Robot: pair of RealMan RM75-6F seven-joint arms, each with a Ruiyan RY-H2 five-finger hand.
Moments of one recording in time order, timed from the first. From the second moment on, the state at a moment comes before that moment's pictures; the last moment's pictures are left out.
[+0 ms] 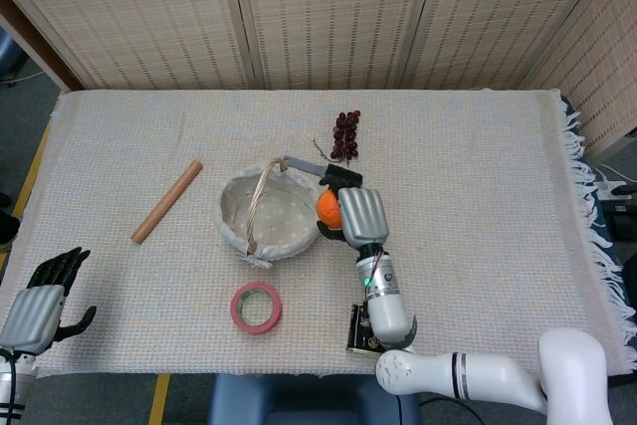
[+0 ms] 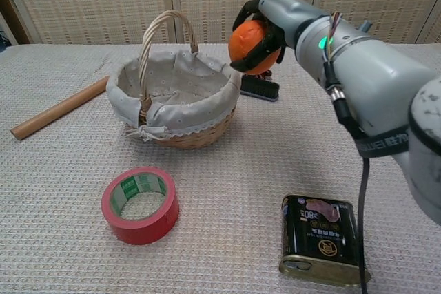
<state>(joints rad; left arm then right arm) -0.14 -1.07 -0.01 -1.73 1.39 1.32 0.07 0.85 -1.86 0.49 -1.64 -0.78 1.30 -0.75</state>
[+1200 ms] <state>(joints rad) -0.14 -1.07 -0.01 -1.72 1.40 1.33 0.05 0.99 -2.04 0.50 -1.36 -0.82 1.27 -0.65</state>
